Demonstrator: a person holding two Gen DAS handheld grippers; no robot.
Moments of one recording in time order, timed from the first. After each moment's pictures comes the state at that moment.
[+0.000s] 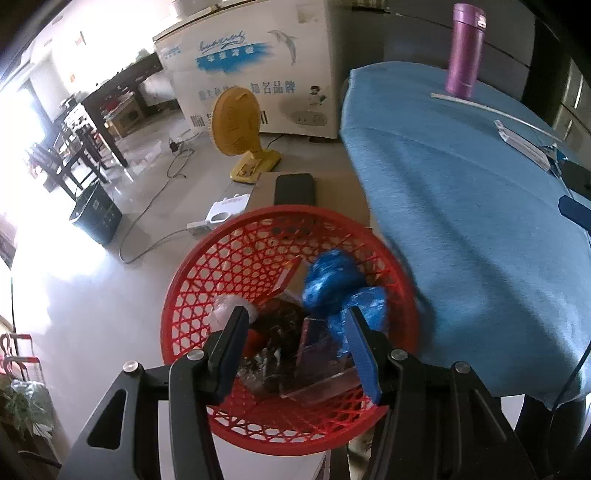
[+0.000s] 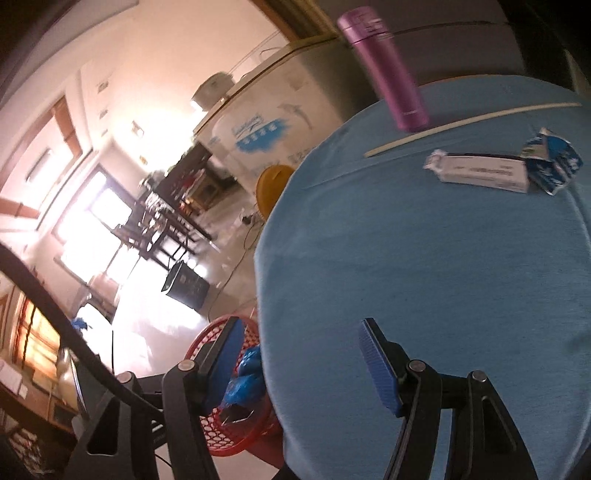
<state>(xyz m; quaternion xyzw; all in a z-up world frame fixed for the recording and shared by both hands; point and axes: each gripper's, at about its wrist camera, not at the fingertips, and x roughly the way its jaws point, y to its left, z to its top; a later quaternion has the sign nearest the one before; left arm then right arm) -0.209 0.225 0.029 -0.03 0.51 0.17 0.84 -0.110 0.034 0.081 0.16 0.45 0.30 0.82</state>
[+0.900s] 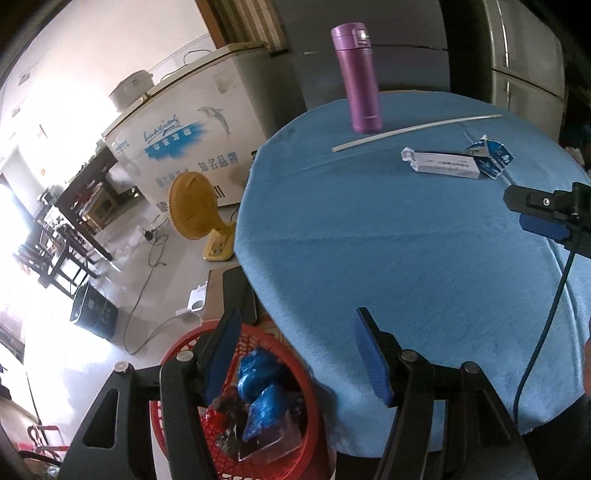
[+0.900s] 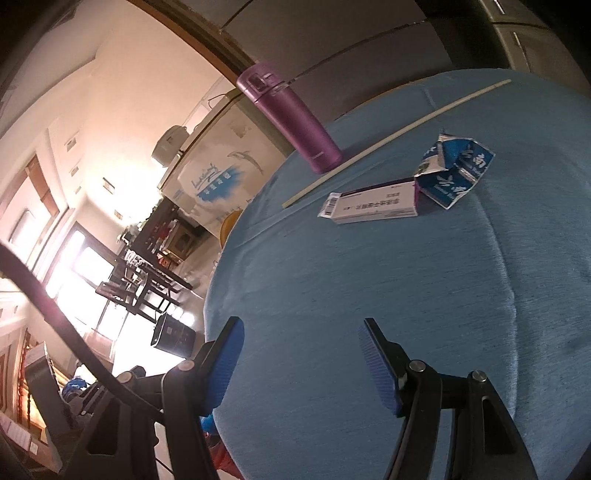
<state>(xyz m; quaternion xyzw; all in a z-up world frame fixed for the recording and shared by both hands) -0.149 0.119 0.086 0.10 0.45 0.10 0.88 -0.089 -0.072 0.082 0.23 0.43 0.22 0.85</state>
